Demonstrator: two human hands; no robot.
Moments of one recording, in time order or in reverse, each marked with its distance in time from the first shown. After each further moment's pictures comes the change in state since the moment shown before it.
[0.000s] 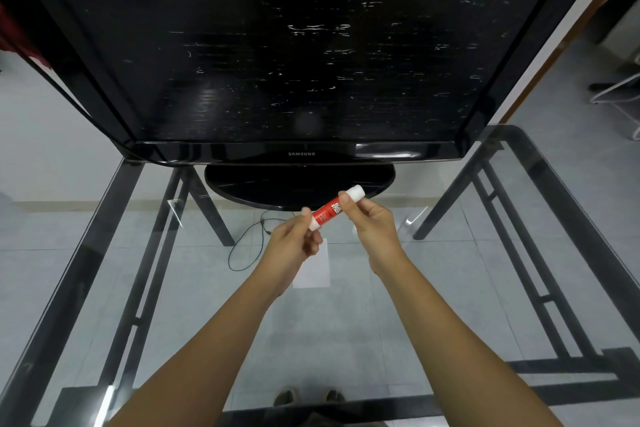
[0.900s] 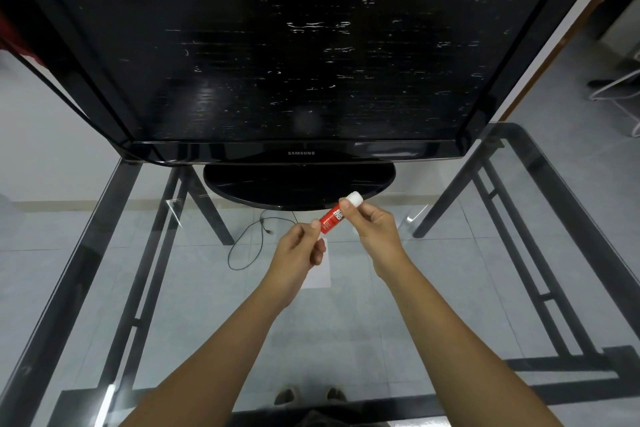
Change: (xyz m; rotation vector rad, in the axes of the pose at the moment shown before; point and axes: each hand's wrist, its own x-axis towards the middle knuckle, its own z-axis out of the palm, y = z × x) left_hand 0.000 -0.018 0.003 0.090 -0.006 0.053; right_hand 0.003 0.007 -0.002 -0.071 0.005 0.008
